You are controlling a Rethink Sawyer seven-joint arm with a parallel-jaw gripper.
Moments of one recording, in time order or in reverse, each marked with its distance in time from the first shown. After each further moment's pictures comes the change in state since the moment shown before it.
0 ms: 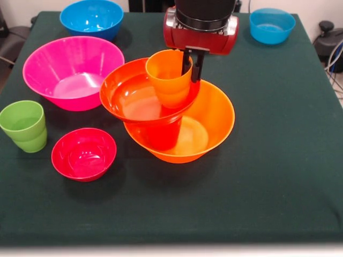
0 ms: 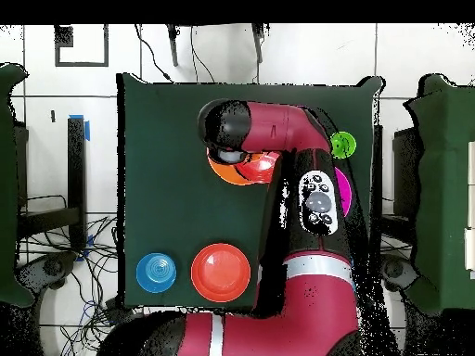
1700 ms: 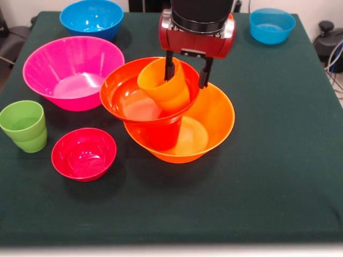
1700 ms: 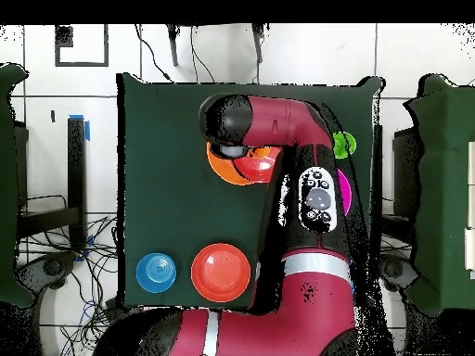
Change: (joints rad) arm 0.012 0.016 -0.023 -0.044 0.003 0.005 0.000
